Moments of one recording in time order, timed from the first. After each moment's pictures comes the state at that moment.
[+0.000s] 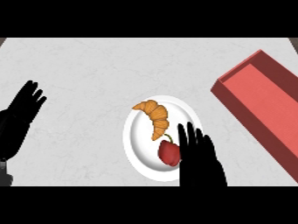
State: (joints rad) left arm -0.04 0.40 0.03 -1.63 0.38 0.06 0.22; right arm -0.09 -0.03 0.77 -2.00 1.09 0.33 1.18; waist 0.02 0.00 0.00
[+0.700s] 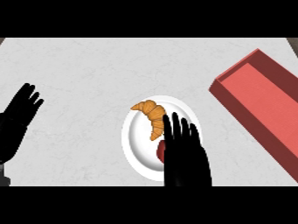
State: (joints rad) left arm -0.02 0.39 0.05 -1.62 0.38 0.04 0.22; right arm -0.26 -0.02 0.78 -1.89 0.99 0.32 1.22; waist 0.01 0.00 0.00
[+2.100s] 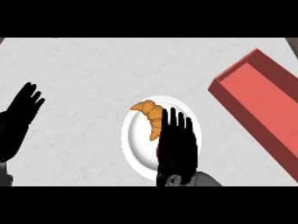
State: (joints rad) left arm -0.04 0.37 0.07 -1.60 0.35 0.02 0.22; right arm -0.37 -0.03 0.75 -1.64 0.90 0.27 1.23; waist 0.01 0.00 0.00
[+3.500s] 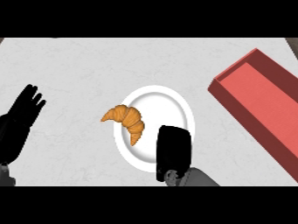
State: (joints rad) left arm -0.02 0.32 0.09 -1.63 0.31 0.00 0.22; right arm -0.37 -0.02 0.76 -1.48 0.95 0.19 1.16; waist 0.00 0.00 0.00
